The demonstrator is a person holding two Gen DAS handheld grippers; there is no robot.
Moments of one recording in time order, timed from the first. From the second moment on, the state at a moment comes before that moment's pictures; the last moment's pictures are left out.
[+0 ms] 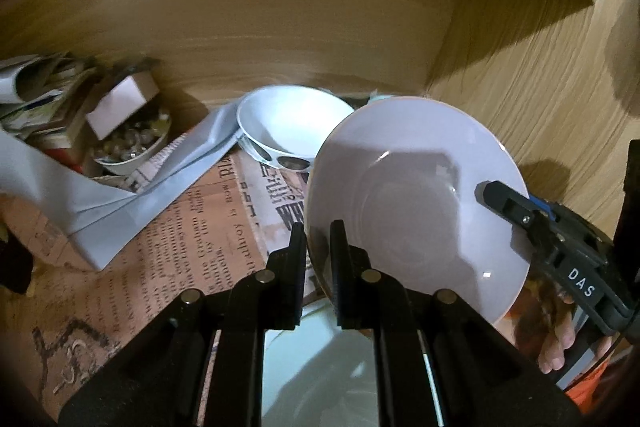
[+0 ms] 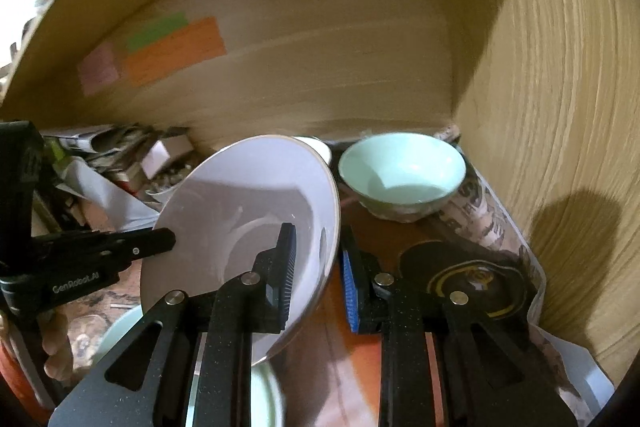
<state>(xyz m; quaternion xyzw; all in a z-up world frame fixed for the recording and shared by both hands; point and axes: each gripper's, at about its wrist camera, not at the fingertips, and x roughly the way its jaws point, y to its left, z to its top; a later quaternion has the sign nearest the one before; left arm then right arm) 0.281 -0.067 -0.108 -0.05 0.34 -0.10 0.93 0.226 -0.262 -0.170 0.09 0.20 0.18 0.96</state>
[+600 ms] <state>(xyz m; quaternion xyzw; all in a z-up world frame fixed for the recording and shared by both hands) 0.175 -0.011 -0.078 -0.07 0.25 -0.05 0.96 0.172 -0.210 -0.156 0.06 0.18 0.23 0.95</state>
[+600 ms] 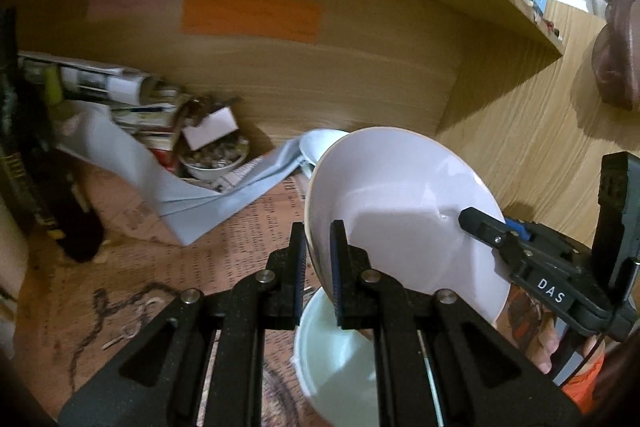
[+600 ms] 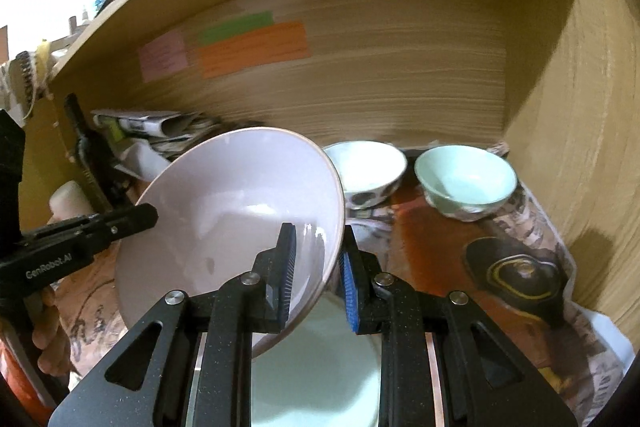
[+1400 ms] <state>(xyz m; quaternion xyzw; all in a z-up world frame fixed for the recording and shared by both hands) 0.078 0.067 -0.094 -0.10 0.22 0.02 0.97 0.127 -0.124 -0.166 0.03 0.20 0.32 0.93</state>
